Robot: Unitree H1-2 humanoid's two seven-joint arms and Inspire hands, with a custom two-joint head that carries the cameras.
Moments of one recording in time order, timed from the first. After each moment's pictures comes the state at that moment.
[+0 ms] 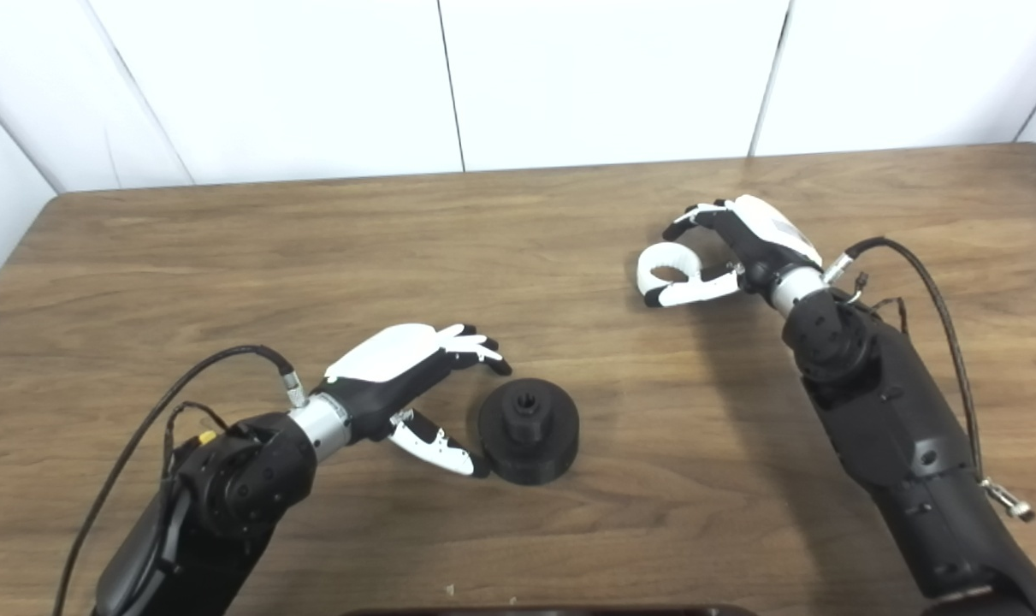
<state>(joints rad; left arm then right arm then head) -0.23 0.31 -0.41 -0.36 0.75 0.30 -0.66 -0.49 -0.43 0.23 0.18 -0.54 0.28 0.24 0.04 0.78</state>
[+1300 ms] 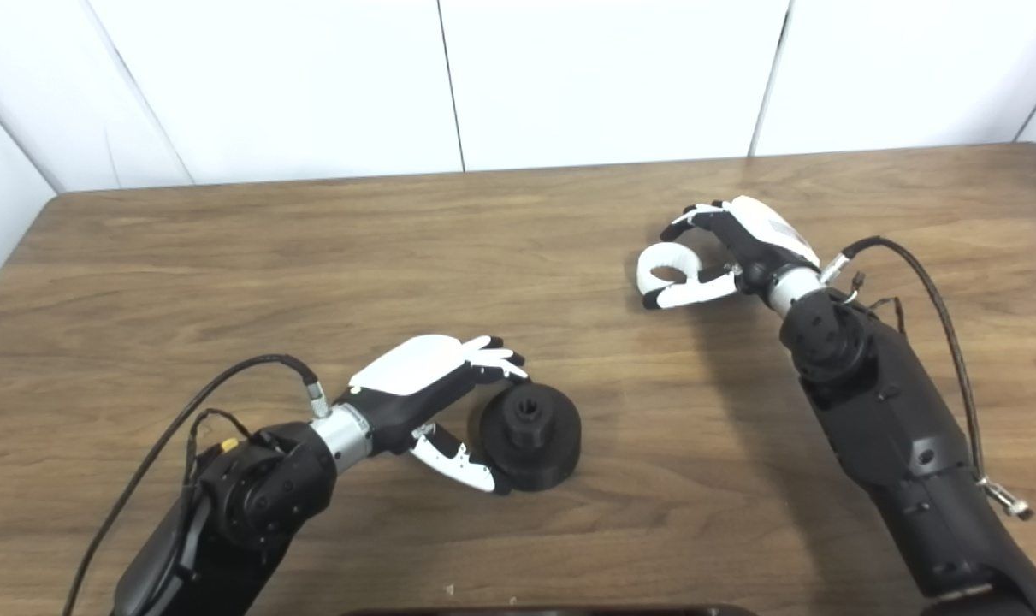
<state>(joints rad) -0.23 0.29 -0.46 -0.35 0.75 0.26 -0.64 -0.49 -0.43 0.24 0.18 -0.54 0.28 0.24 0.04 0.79</state>
